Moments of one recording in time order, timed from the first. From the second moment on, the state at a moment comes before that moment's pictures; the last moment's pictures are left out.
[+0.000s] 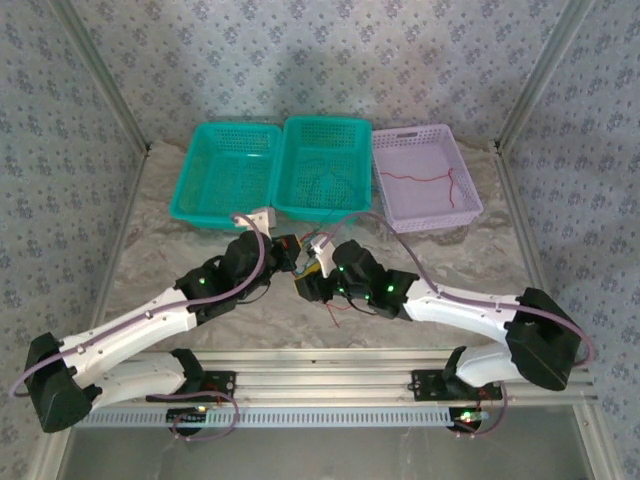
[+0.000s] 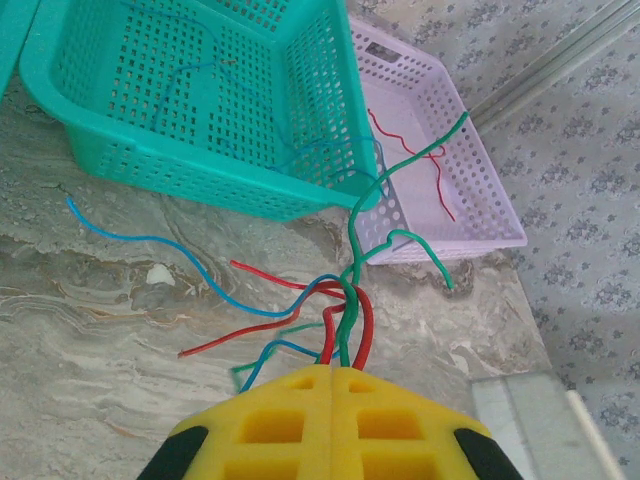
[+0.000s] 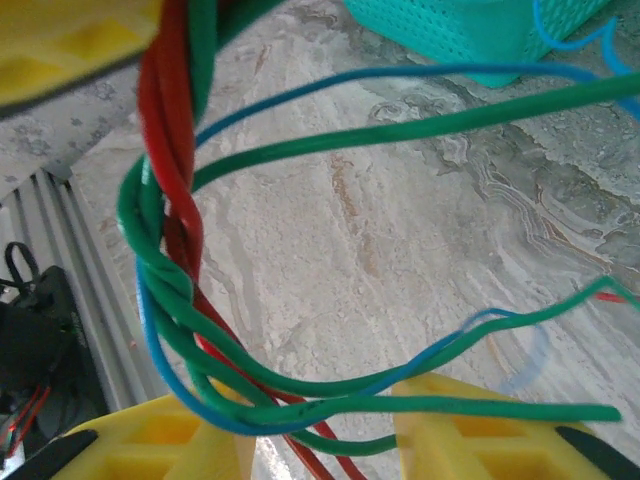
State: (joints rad) left arm -0.94 1.03 0.81 -0.22 -0.31 -0.88; right arm 0.99 1.34 0.76 0.07 -0.12 0.35
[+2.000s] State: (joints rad) left arm -0.87 1.10 0.73 0.03 -0.06 -1.14; right arm 0.74 1.05 0.63 -0.10 -0.53 0.24
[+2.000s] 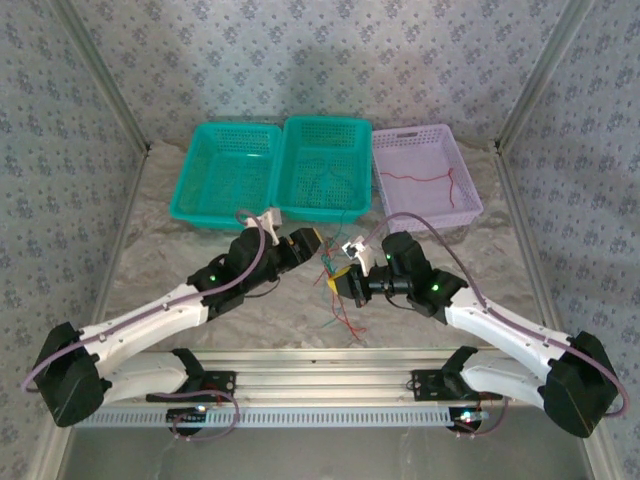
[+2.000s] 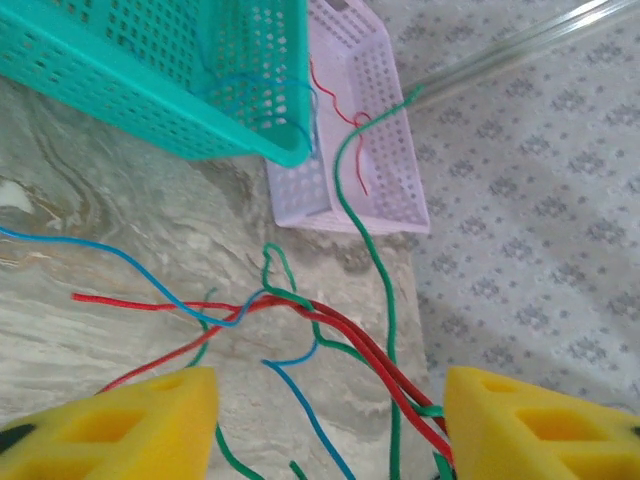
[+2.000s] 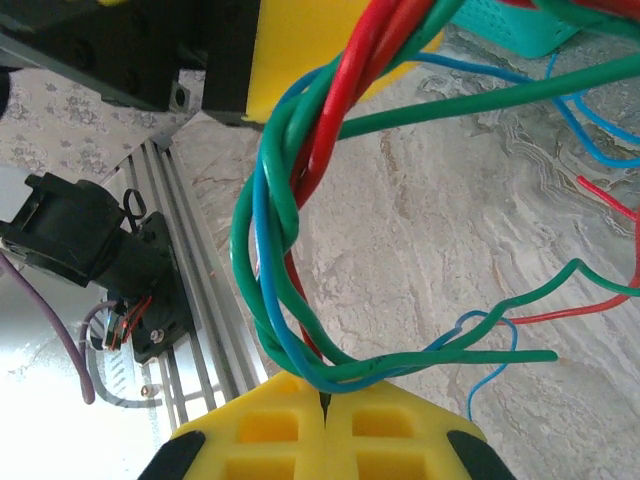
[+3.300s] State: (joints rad) left arm -0.82 1.15 0.61 0.33 0.14 -1.47; right arm 0.81 1.07 0.66 -0.09 -0.39 0.22
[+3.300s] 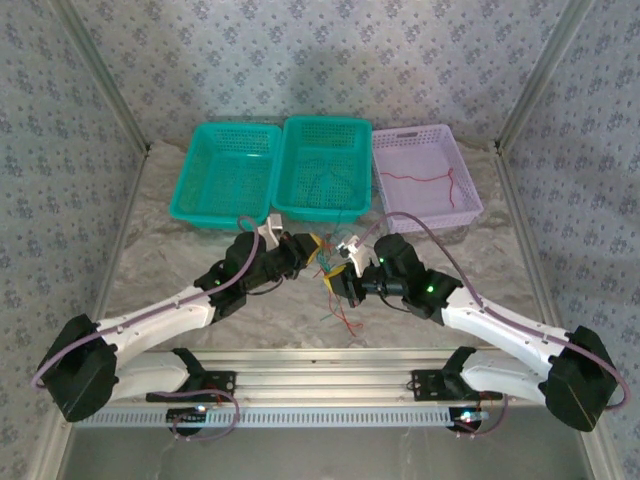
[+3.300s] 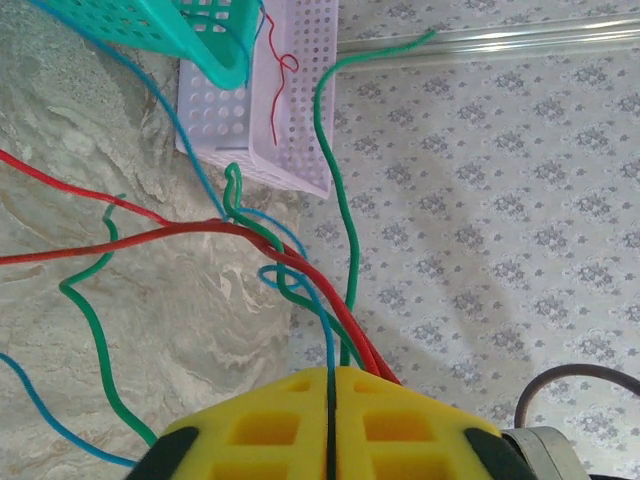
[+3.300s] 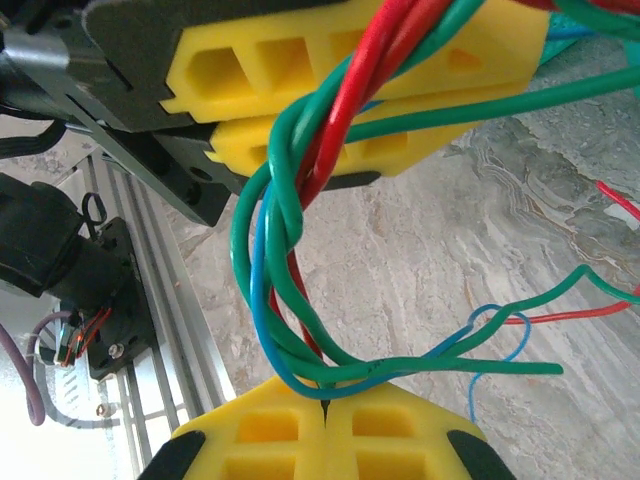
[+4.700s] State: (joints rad) left arm -0.36 0.75 1.05 -0.48 0.22 -1.04; right arm 0.53 1.18 0.58 -0.13 -0.10 0.39
